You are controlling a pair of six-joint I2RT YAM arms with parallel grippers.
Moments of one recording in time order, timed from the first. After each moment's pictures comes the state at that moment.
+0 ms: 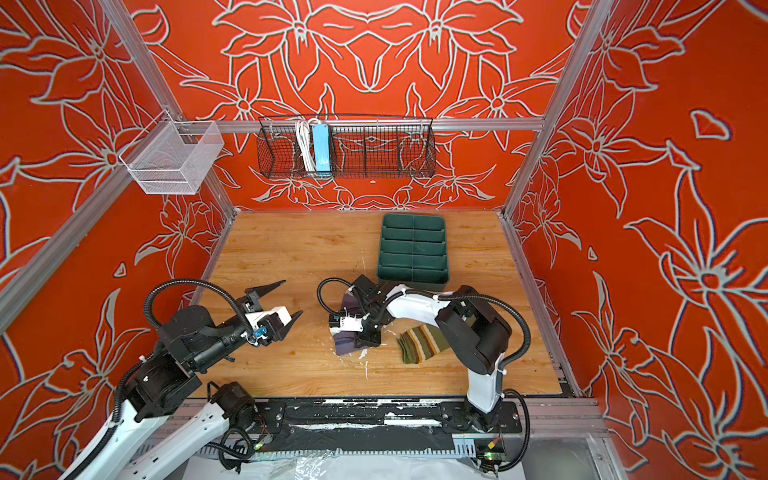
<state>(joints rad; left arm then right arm) -0.56 0.48 0.79 -0.51 0.21 0.87 0.84 1.86 1.17 -0.66 -0.49 -0.65</state>
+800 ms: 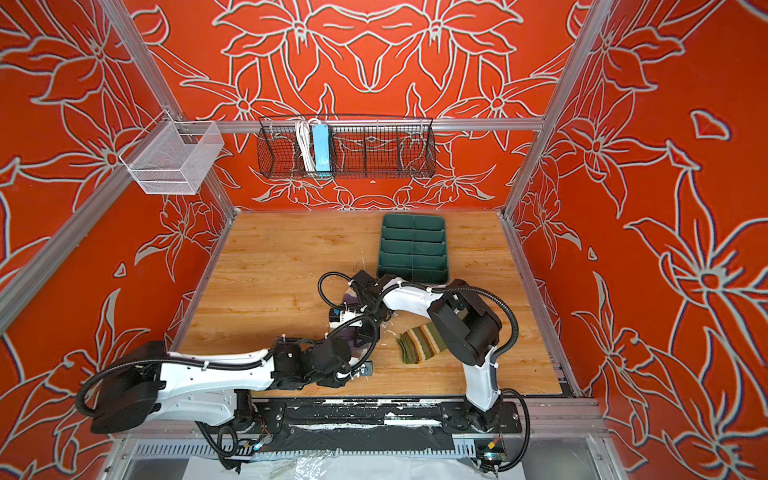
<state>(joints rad) -1.17 1.29 0.58 -0.33 -0.30 0.49 0.80 1.92 1.24 -0.73 -0.55 -0.65</state>
